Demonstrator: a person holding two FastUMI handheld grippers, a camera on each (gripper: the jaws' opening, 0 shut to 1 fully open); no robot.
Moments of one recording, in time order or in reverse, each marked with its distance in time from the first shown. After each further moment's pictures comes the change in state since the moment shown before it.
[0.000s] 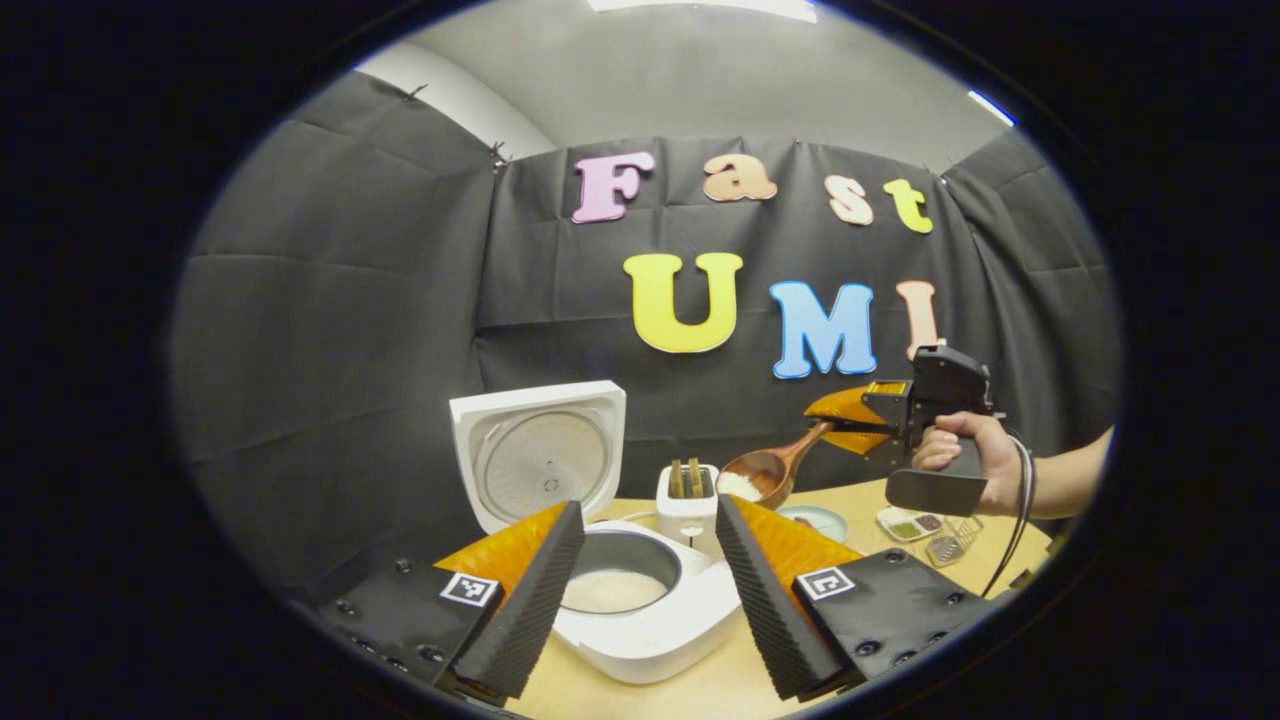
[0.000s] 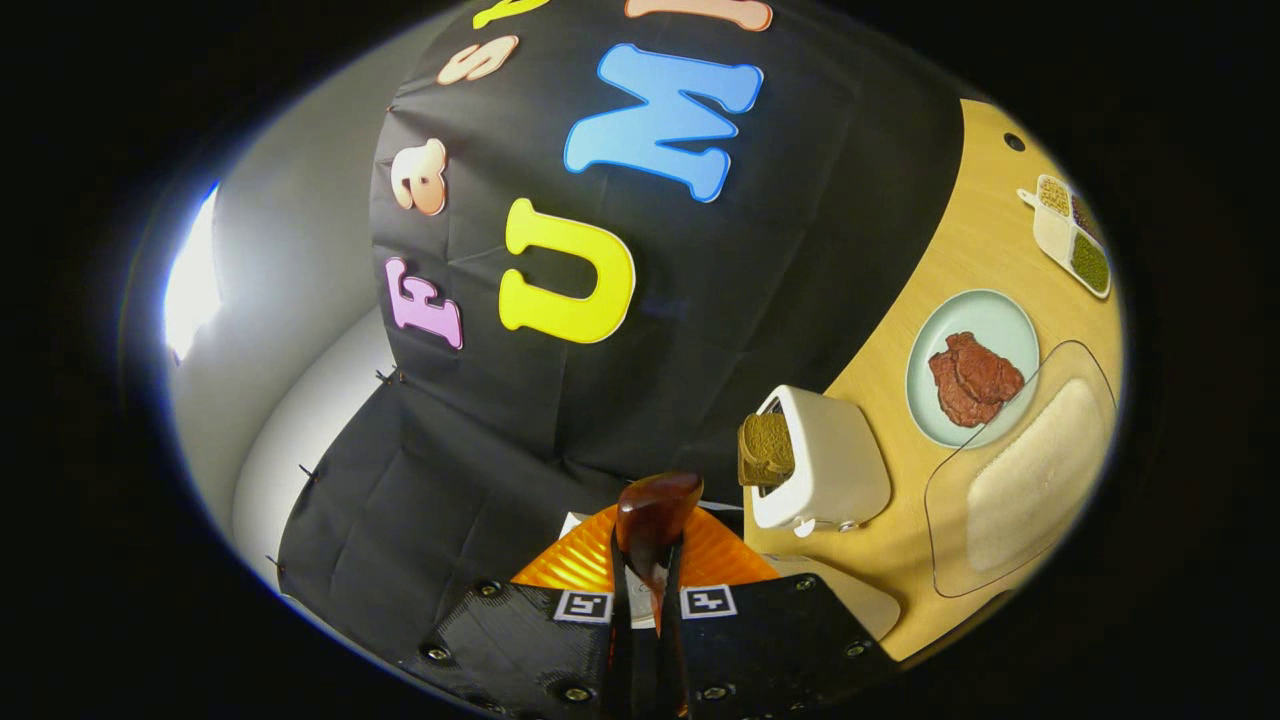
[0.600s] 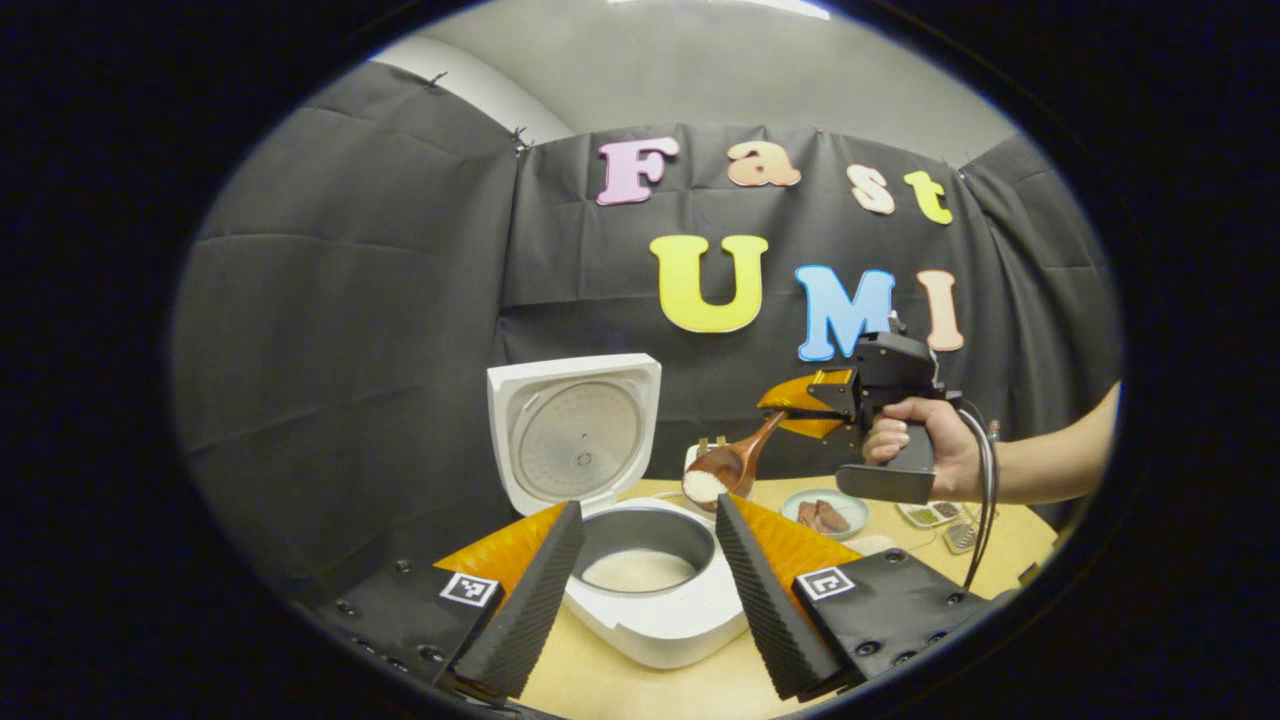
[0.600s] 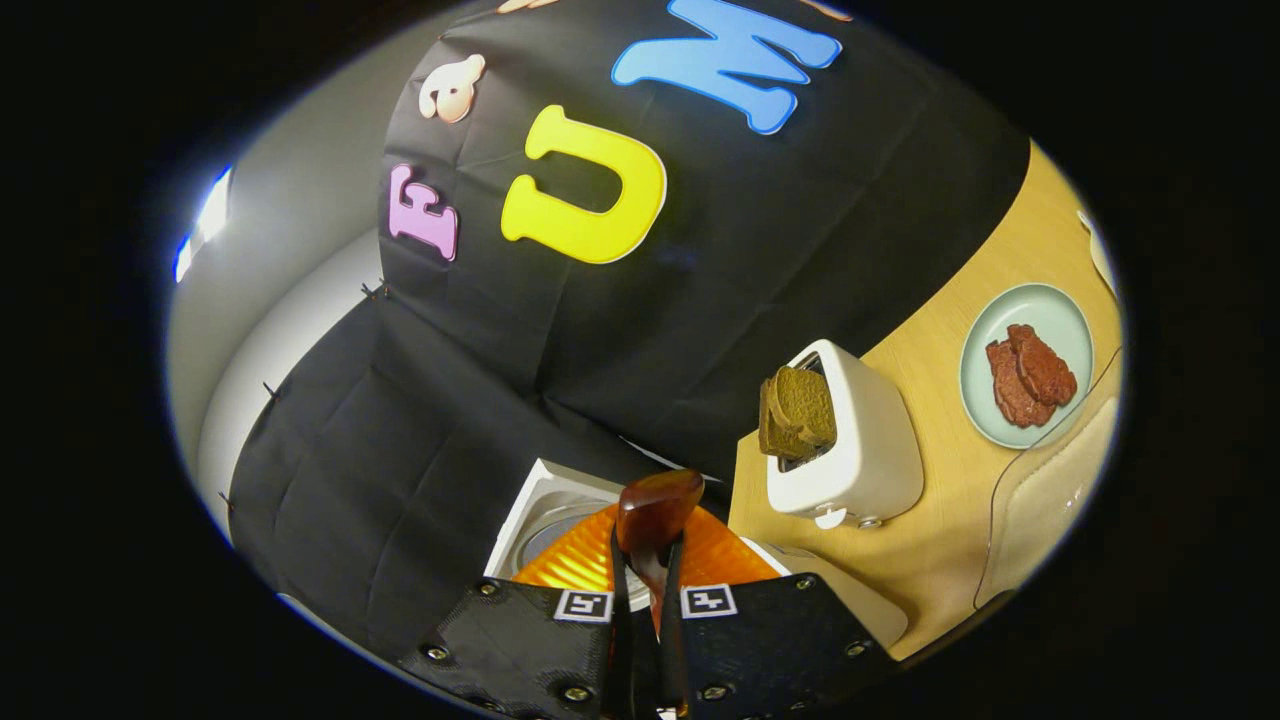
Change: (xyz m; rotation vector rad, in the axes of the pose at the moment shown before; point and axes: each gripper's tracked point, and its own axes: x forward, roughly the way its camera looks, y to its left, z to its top) left arm -0.008 0.037 -0.028 -0.010 0.054 0.056; right arm 0.080 0.002 -0.068 -0.166 0.149 -0.025
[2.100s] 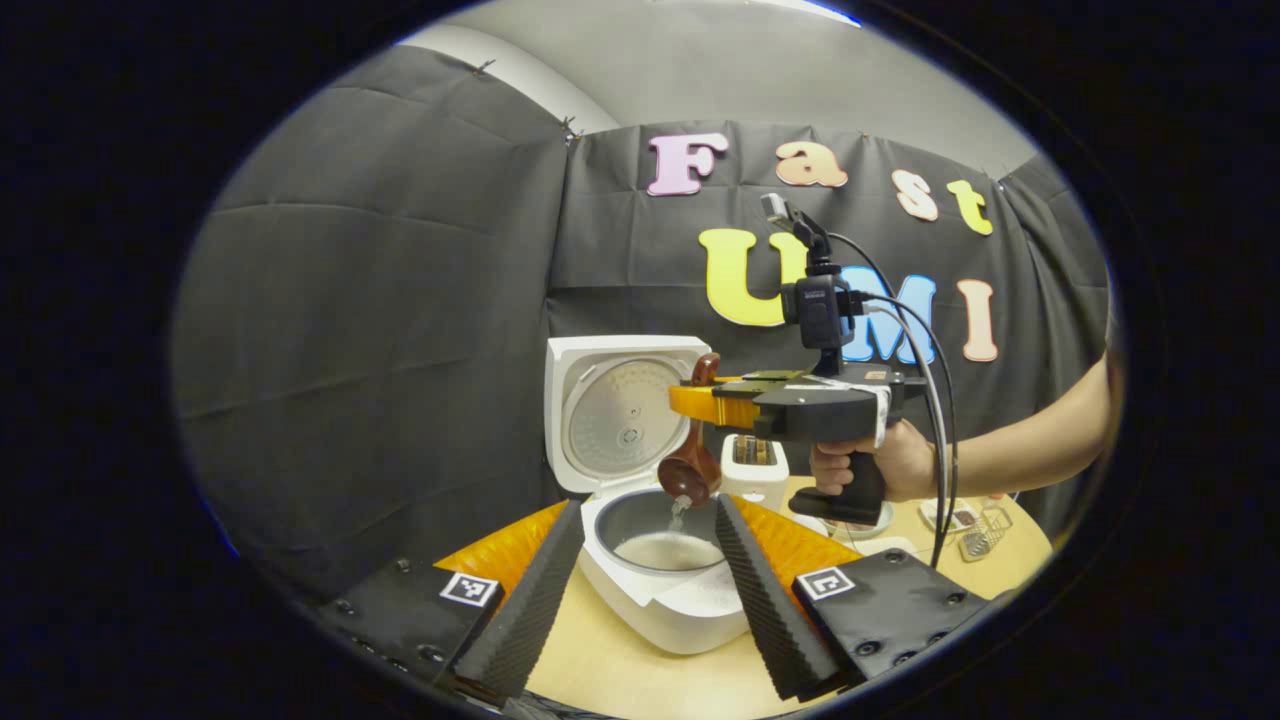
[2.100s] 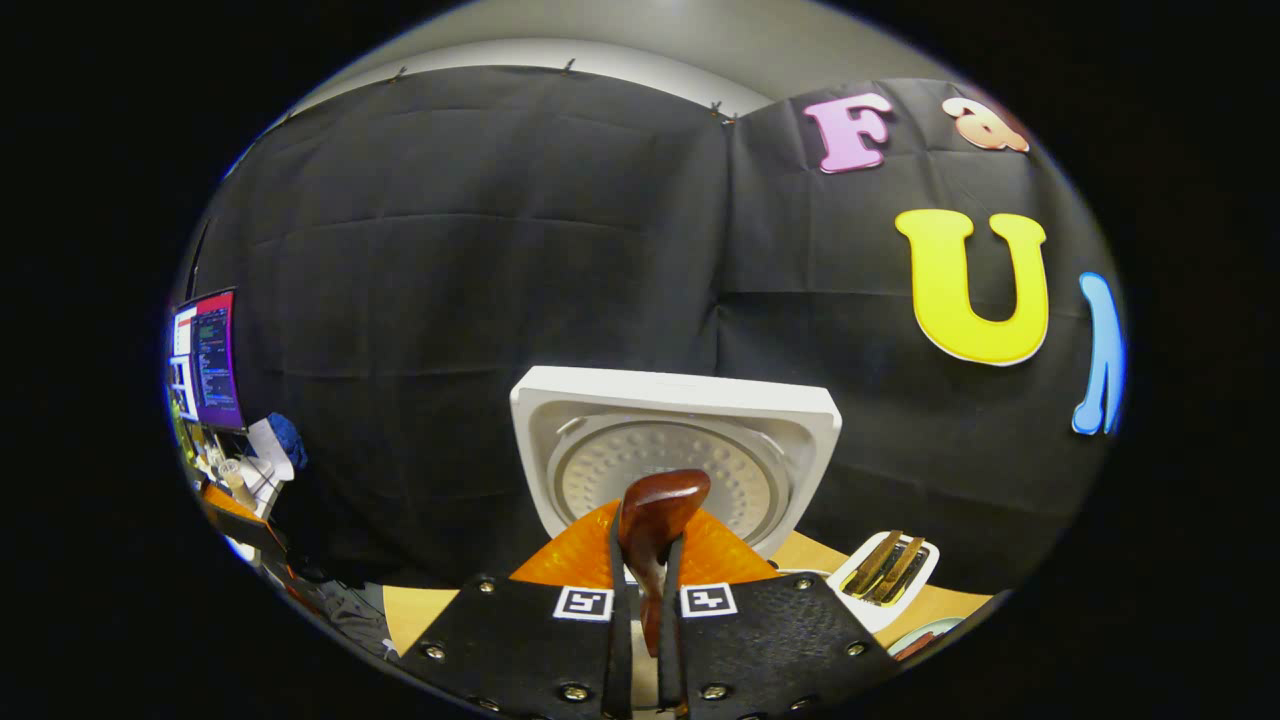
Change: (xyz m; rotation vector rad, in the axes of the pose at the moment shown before) left arm -0.017 0.025 -0.019 -0.080 0.026 0.105; right arm 0.066 0.060 -0.144 -1.208 0.145 0.199
